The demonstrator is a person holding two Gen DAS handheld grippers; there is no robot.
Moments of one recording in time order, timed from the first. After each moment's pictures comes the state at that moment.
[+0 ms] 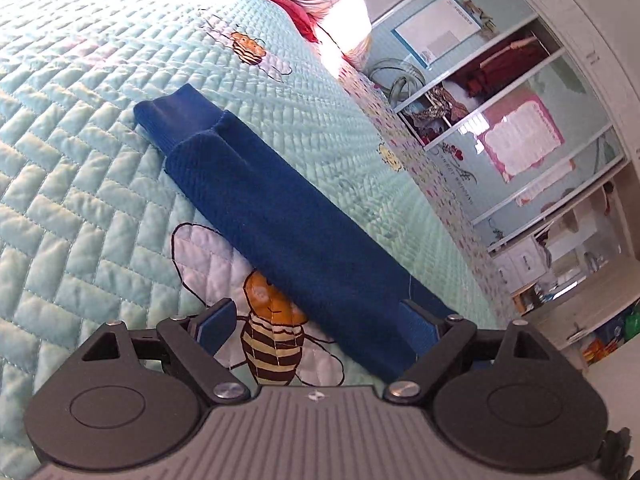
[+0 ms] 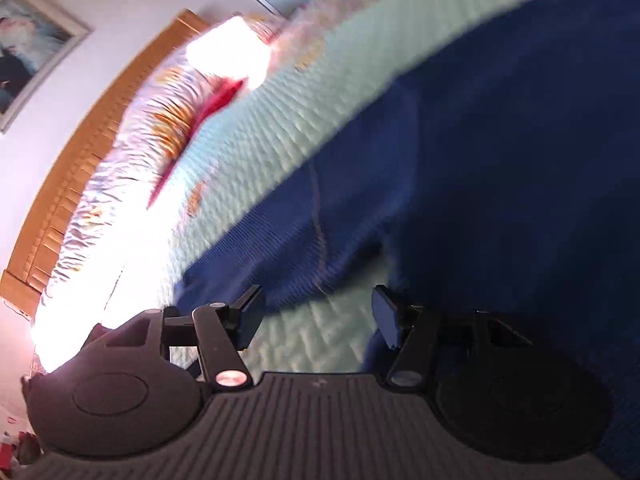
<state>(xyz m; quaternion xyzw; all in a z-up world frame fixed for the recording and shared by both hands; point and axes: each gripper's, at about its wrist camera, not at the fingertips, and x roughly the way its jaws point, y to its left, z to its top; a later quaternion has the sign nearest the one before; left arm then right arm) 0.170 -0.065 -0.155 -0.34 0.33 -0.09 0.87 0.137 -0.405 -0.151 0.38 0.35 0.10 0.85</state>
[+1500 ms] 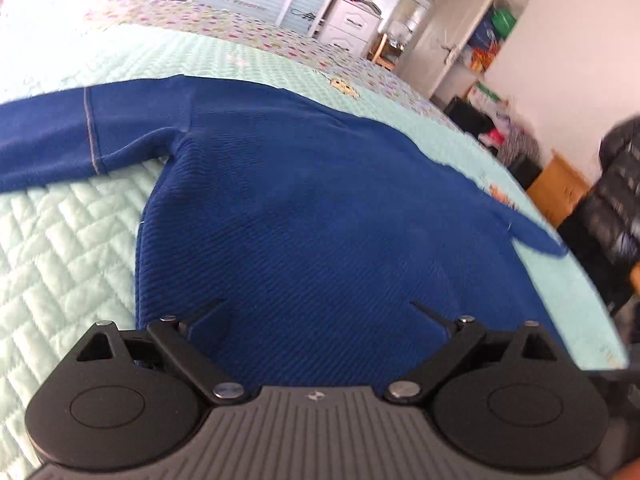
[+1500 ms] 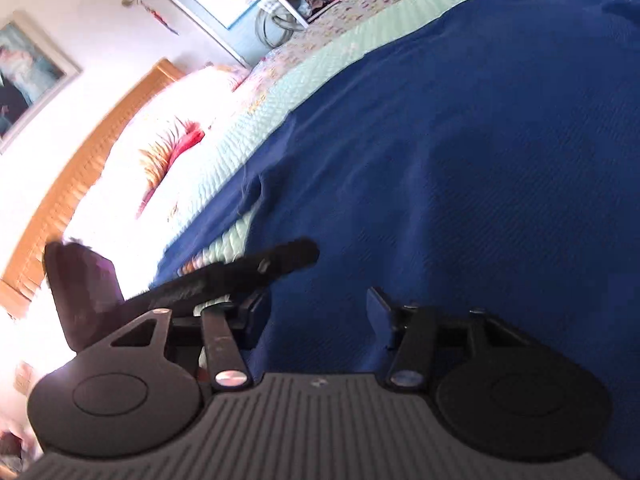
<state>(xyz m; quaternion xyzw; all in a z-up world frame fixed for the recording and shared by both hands) 0.113 -0.264 -0.171 -0.03 0.39 -0.41 0.83 -0.081 -0.448 -0.144 0.36 0.32 0.03 0.87</state>
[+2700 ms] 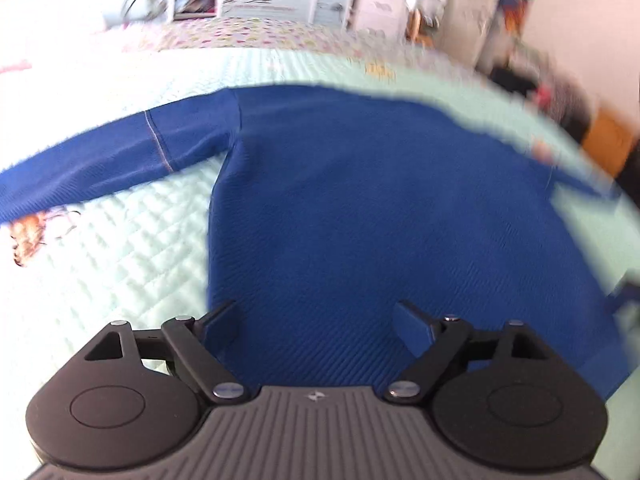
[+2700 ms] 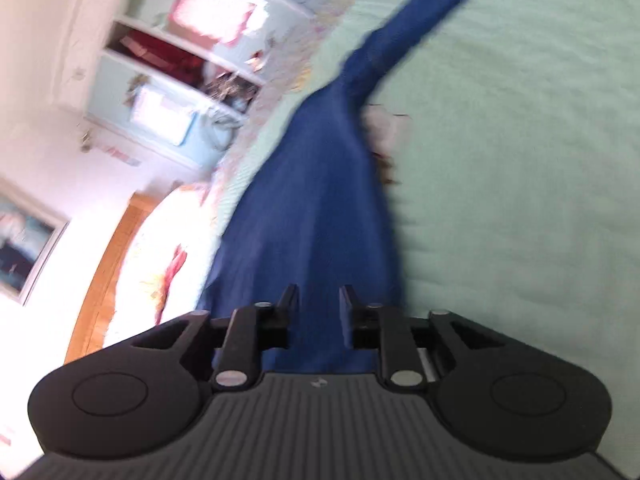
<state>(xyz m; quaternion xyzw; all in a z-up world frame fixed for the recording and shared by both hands) 0.075 -0.251 -0.138 0.00 0.38 -0.36 0.85 -0.212 -0.615 -0.169 0.50 0.22 -0.05 0.83</state>
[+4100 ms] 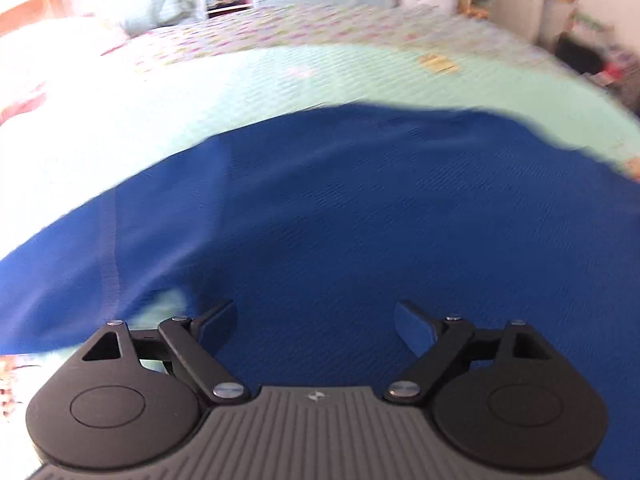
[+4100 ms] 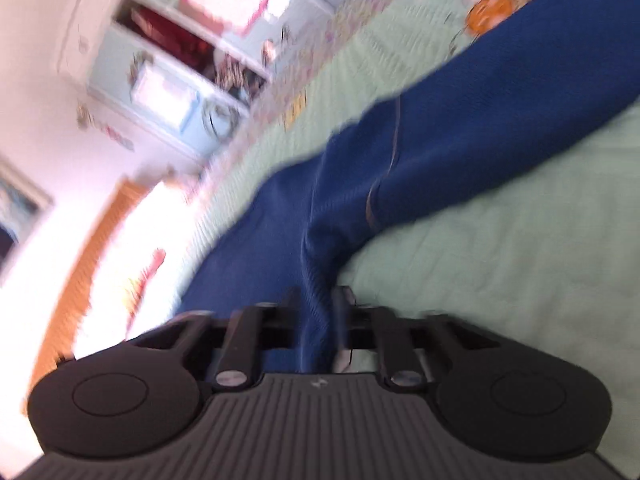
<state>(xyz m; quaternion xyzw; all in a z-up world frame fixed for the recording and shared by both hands) 0.138 -0.371 -0.116 0.10 0.38 -0.29 0.87 -0.123 -0.744 -0.177 0.47 0.20 -0.05 0.86</state>
